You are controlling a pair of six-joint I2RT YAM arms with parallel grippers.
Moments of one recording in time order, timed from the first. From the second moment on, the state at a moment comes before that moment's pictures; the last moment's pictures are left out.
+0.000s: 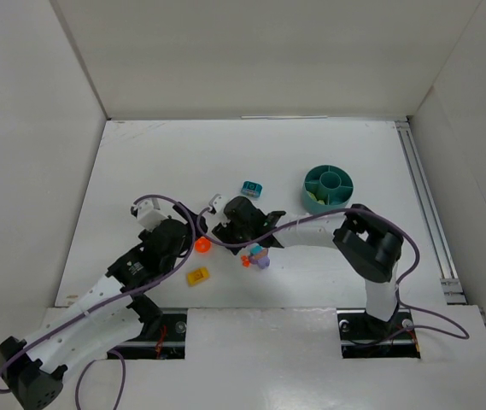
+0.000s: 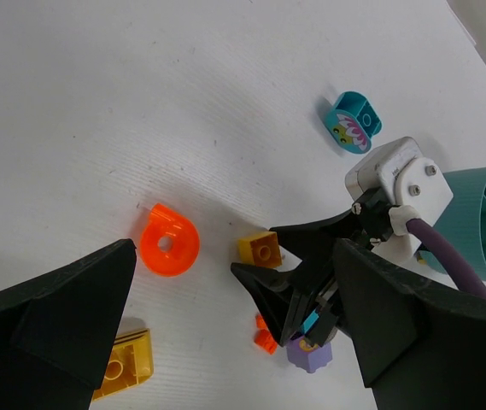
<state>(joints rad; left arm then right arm) -0.73 0.66 0.54 -0.50 -0.58 -1.10 0.99 1.93 1.18 -0.07 0.01 0.02</state>
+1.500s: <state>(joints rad) -0.57 1.10 0.77 -0.28 -0.40 -0.87 0.35 1.58 1.24 -0.34 0.07 -0.33</state>
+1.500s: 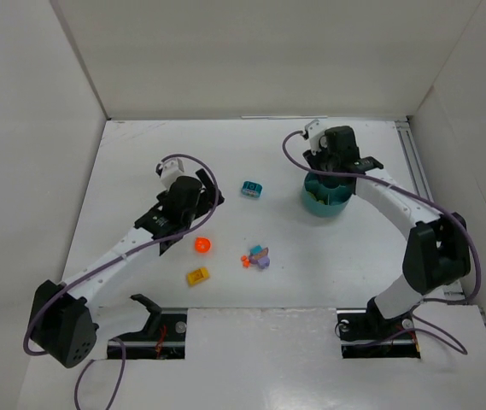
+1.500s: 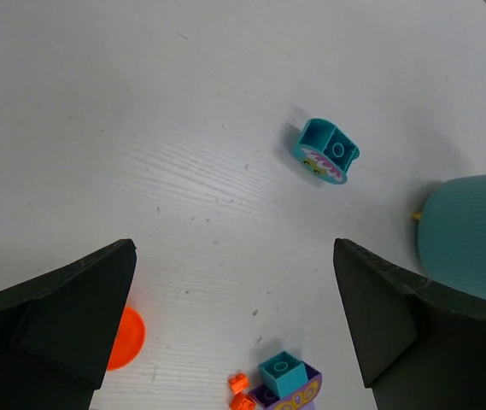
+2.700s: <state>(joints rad) -0.55 1.07 0.69 -0.60 -0.24 -0.97 0.33 1.50 1.23 -0.34 -0.04 -0.41</state>
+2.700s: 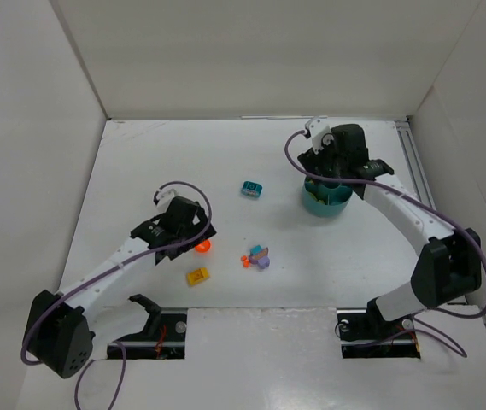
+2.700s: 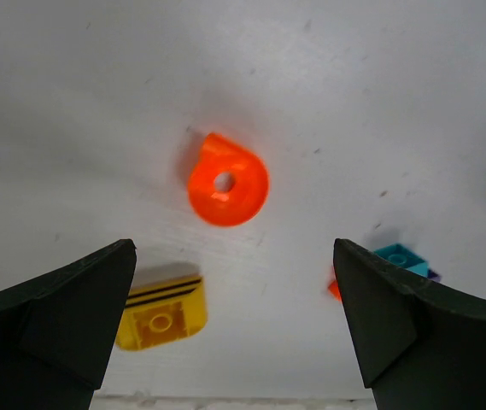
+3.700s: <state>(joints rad) -0.93 0.99 0.42 -0.39 -0.06 -1.08 0.38 1.38 1.11 -0.28 -0.12 -0.41</state>
